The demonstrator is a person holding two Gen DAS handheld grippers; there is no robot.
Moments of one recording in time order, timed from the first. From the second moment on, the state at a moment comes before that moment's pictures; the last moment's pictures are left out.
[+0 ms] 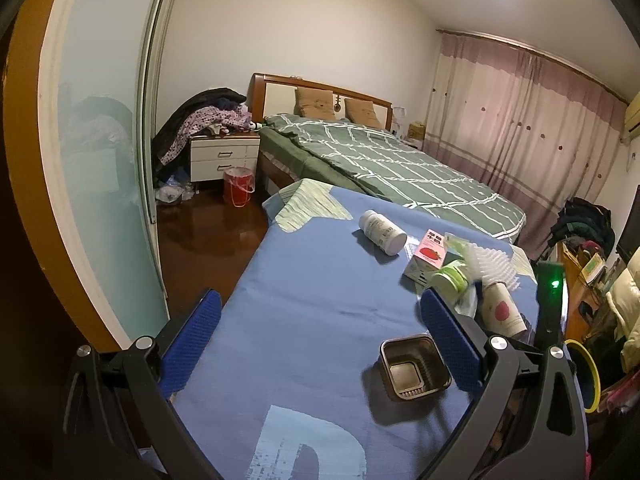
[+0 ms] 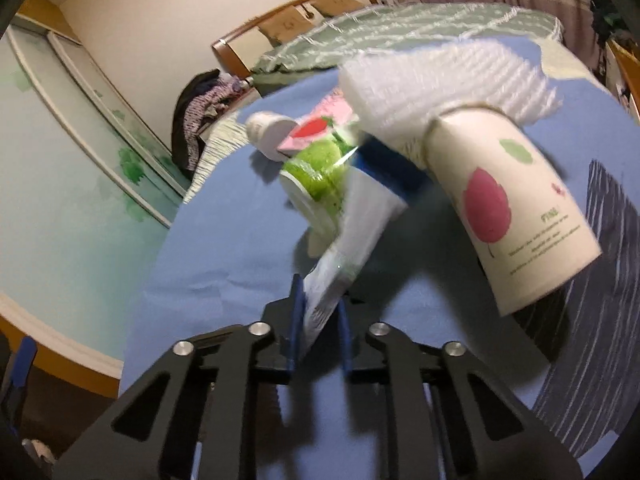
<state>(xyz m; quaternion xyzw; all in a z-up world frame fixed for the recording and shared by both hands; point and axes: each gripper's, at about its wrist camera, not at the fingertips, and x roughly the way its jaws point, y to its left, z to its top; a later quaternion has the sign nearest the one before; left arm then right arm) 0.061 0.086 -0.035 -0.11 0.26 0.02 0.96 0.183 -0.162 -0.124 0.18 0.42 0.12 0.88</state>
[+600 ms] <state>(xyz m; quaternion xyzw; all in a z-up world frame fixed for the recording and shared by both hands) 0.073 0.042 -0.042 -0.09 0.29 -0.02 0.95 0.119 -0.240 -0.074 0.15 0.33 0.10 0.93</state>
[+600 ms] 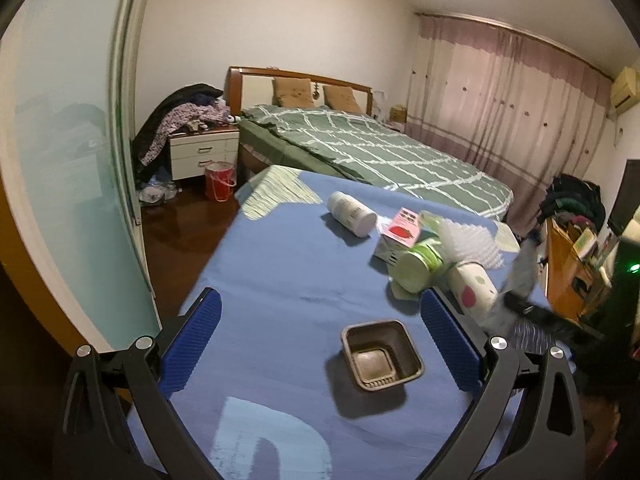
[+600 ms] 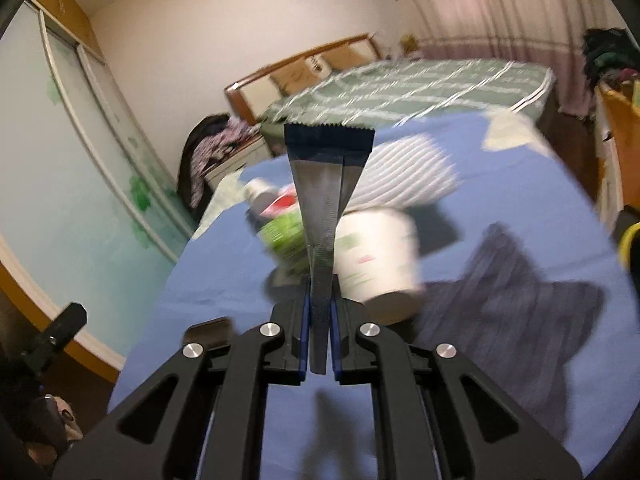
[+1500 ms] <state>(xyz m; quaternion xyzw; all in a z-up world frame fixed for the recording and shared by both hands) 0.106 -0.028 -0.080 -0.05 0.34 -0.03 0.94 0.065 -0.549 -0.132 0.21 0.33 -0.26 0.88</state>
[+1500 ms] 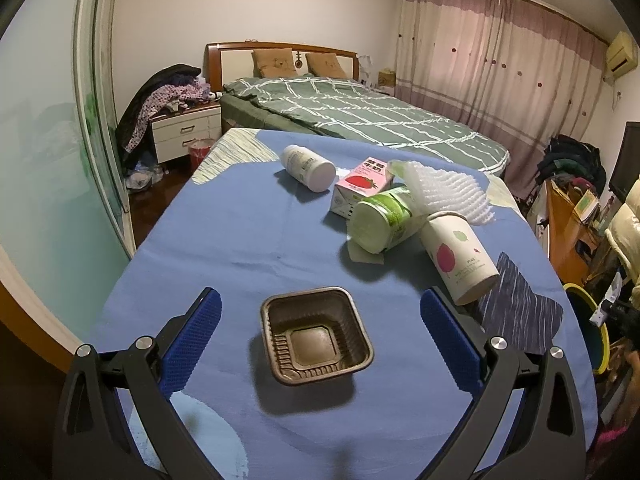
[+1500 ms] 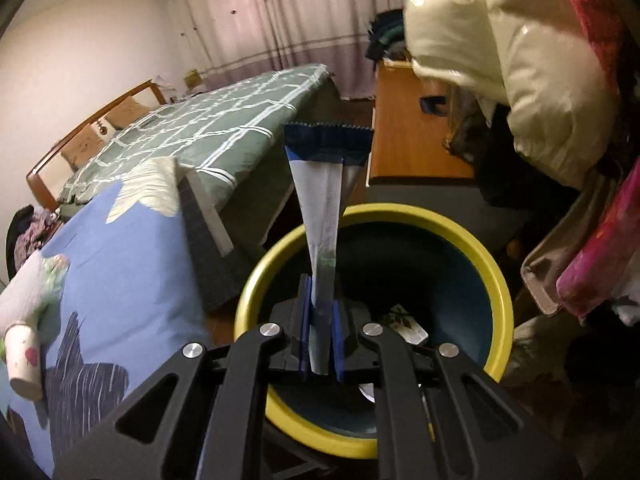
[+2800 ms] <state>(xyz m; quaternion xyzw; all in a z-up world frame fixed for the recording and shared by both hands) 0.154 -0.030 -0.141 -0.07 0.44 0.00 0.90 0.067 -0.545 -0.128 0.21 0.32 -0.26 0.89</state>
